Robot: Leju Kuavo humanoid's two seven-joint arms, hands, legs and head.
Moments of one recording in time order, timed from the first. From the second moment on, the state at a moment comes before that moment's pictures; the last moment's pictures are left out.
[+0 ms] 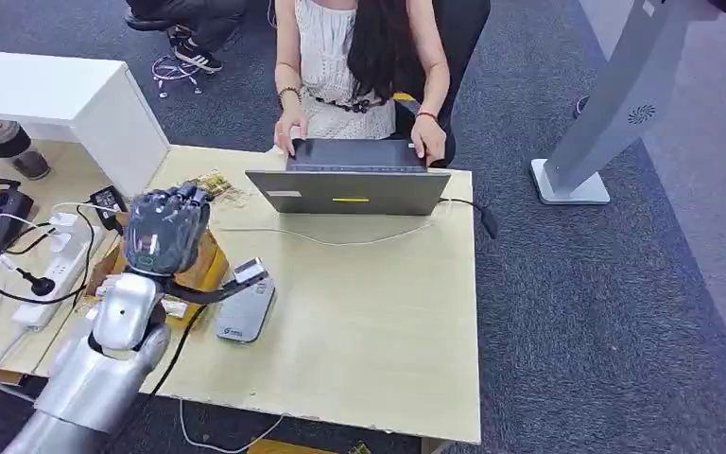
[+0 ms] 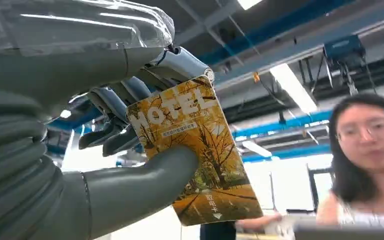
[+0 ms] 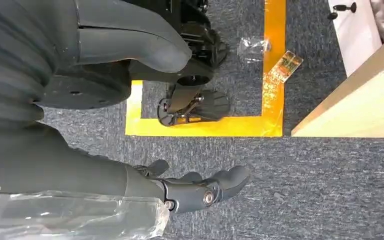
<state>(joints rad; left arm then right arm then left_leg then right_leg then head) -0.40 0.27 -0.34 -1.41 -1.57 0.52 0.13 -0.14 0.17 -0.83 -0.22 0.83 0.02 -0.35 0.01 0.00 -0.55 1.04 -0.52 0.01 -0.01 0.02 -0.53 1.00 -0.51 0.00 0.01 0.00</state>
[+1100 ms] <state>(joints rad) -0.75 0.26 -0.32 -1.01 -1.55 0.46 0.12 -0.15 0.19 -0.77 -0.22 0.84 0.04 -0.31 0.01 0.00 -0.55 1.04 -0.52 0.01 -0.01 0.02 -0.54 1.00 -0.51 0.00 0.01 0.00</state>
